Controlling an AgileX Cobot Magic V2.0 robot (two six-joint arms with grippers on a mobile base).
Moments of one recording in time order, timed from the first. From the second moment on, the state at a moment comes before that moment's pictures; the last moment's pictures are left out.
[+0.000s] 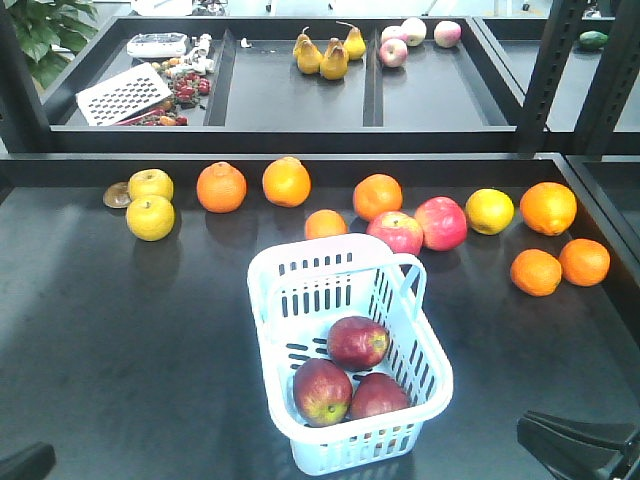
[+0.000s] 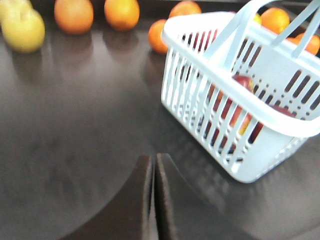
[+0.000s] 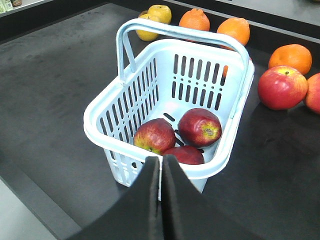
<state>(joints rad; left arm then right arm) -0.41 0.37 0.02 0.03 0.07 -0.22 0.35 0.47 -0.28 0.68 0.42 -0.77</state>
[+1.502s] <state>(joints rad) 0.01 -0.01 0.02 0.03 0.17 -0.06 0.35 0.47 -0.28 0.68 0.42 -0.77</state>
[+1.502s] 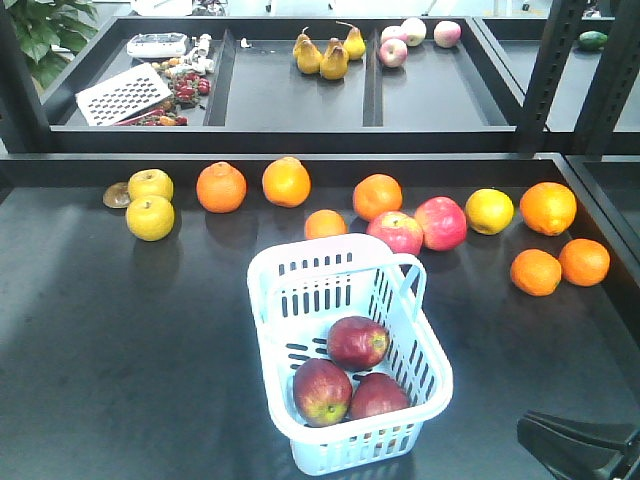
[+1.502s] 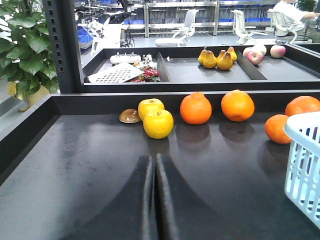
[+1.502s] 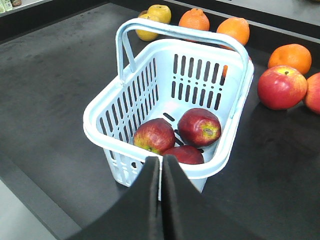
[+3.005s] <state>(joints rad) 0.01 -0.01 0.02 0.03 0.17 -0.06 0.08 -0.01 0.03 0.05 0.10 0.05</state>
